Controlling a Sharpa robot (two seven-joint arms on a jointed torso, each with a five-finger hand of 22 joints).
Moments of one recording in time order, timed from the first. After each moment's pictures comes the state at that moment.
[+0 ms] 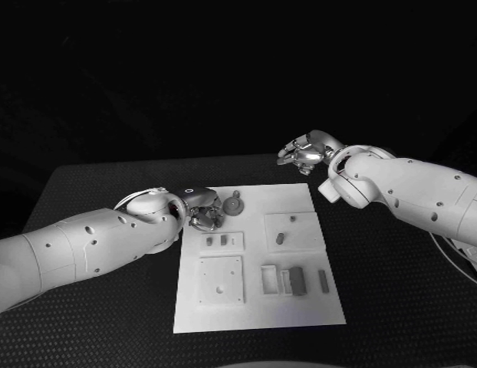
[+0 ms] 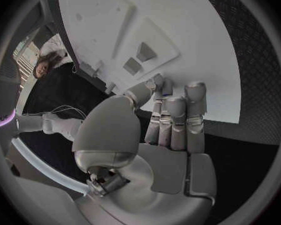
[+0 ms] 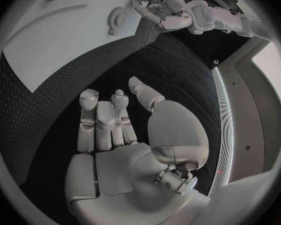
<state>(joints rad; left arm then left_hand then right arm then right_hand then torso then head) 1.18 -0.58 -0.15 1.19 -1.46 -0.17 -0.02 1.19 -0.08 0.64 -0.29 0.05 0.99 0.14 0.22 0.57 1.28 0.05 0.09 0.30 1.23 -0.06 1.32 0.56 0.03 1.32 -0.16 0.67 1.31 1.26 -0.64 -0.02 1.16 -0.83 -0.31 -0.06 1.03 -0.08 0.55 -0.29 0.07 0.90 0.13 0.22 0.57 1.15 0.02 0.97 1.14 1.23 -0.08 1.40 0.98 0.22 1.12 -0.03 1.00 1.31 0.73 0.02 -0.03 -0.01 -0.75</state>
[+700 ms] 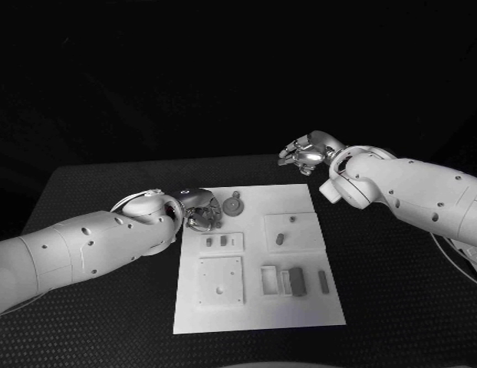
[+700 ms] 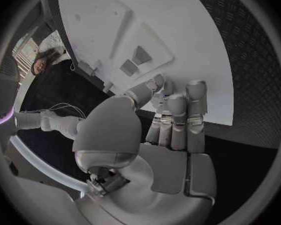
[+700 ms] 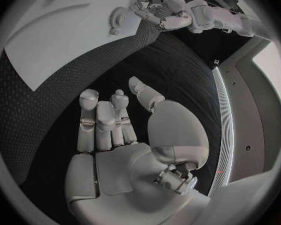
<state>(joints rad) 1.18 -0.59 -0.16 1.18 -1.43 -0.18 -0.03 1.20 -0.10 0.64 -0.29 0.05 0.88 0.16 0.18 0.54 1.23 0.07 0.07 0.29 1.22 -0.05 1.32 0.56 0.02 1.30 -0.15 0.67 1.31 1.26 -0.65 -0.02 1.16 -0.83 -0.31 -0.06 1.03 -0.08 0.55 -0.29 0.07 0.90 0.13 0.22 0.57 1.15 0.02 0.97 1.14 1.23 -0.08 1.40 0.98 0.22 1.12 -0.03 1.00 1.31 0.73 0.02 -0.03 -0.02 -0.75</state>
